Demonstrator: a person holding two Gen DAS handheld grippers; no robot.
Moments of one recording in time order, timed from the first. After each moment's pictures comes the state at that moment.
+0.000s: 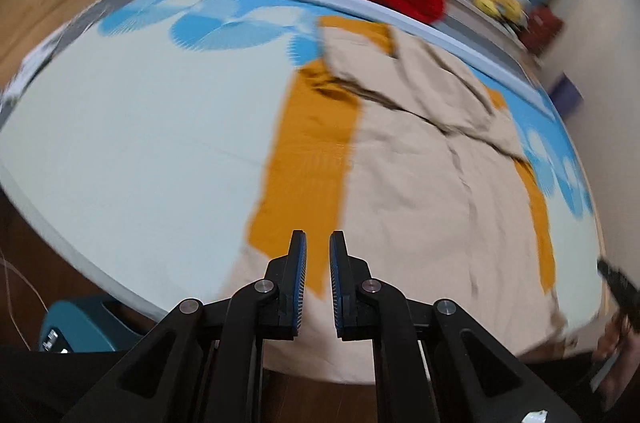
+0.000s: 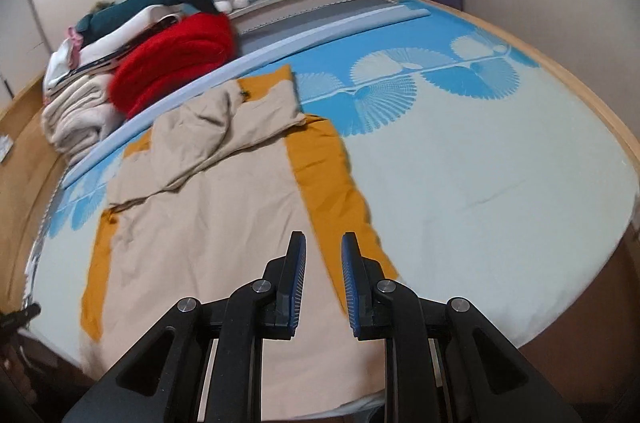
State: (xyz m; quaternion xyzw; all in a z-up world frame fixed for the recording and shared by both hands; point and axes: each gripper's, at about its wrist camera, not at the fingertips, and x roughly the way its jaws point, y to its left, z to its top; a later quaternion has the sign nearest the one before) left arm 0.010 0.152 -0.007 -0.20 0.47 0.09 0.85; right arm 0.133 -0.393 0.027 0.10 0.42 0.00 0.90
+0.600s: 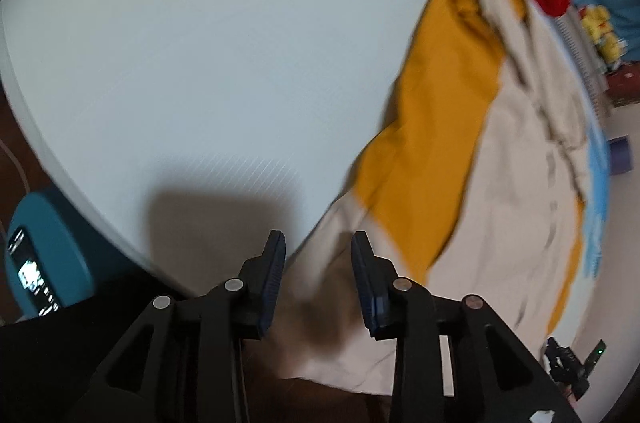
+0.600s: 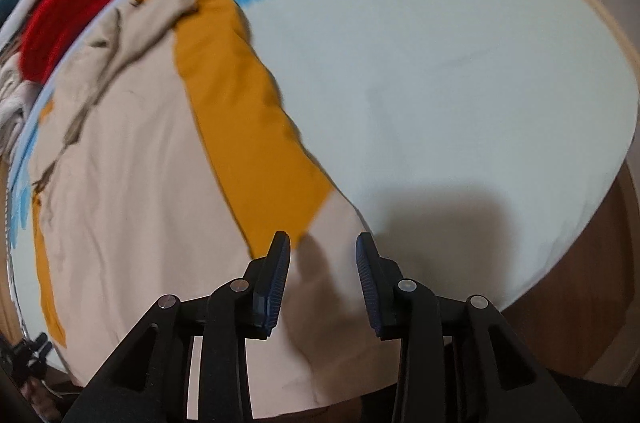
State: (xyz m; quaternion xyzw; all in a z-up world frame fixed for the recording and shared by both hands) left arm 0.016 0.215 -0.117 -0.33 0.60 0.16 0.71; right arm 0.169 -0.428 -0.090 0.14 0.61 -0.08 0.78
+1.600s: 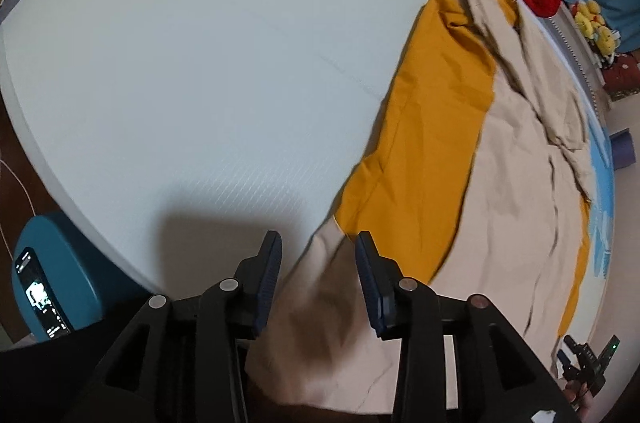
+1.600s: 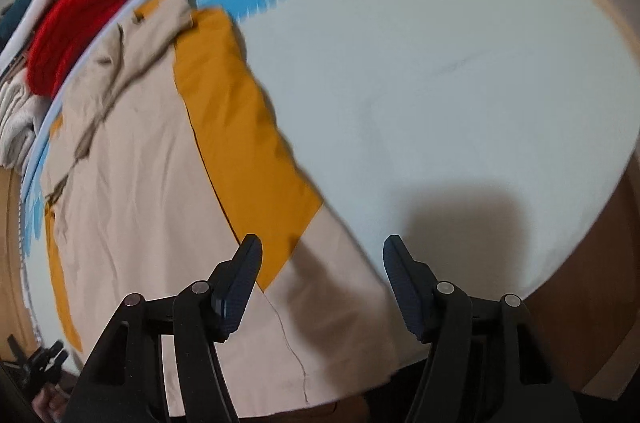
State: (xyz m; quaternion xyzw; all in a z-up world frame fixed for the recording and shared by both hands) left arm 0.030 0.209 -0.104 -0.30 0.57 0.17 0.74; right arm 0.171 -0.439 -0.094 0.18 0.61 -0.06 0.77
